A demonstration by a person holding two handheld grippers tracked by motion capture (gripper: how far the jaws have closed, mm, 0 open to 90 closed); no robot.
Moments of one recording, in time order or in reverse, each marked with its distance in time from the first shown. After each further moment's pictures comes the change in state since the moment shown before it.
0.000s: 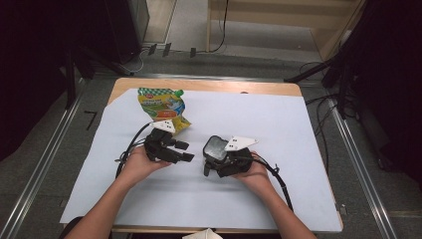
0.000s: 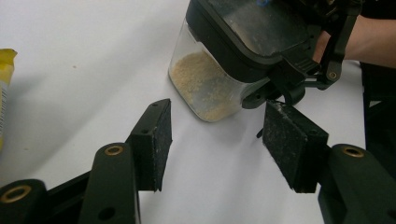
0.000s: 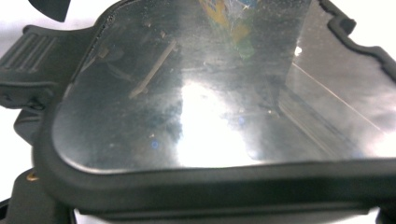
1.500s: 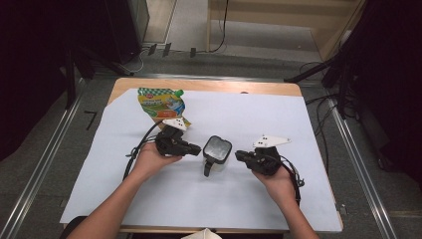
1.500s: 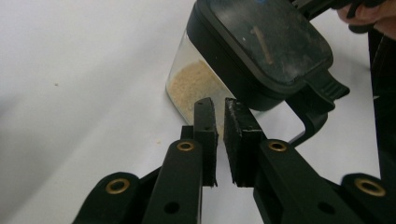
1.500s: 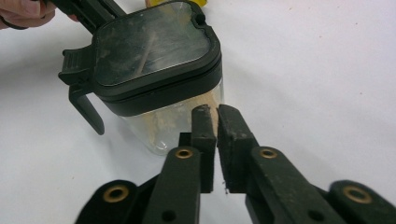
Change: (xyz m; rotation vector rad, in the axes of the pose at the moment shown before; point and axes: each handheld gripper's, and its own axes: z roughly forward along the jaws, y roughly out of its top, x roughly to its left) left arm 0.005 0.015 0.027 0.028 -0.016 0.009; right arm -0.004 0.002 -0.080 0.056 -0.124 0.215
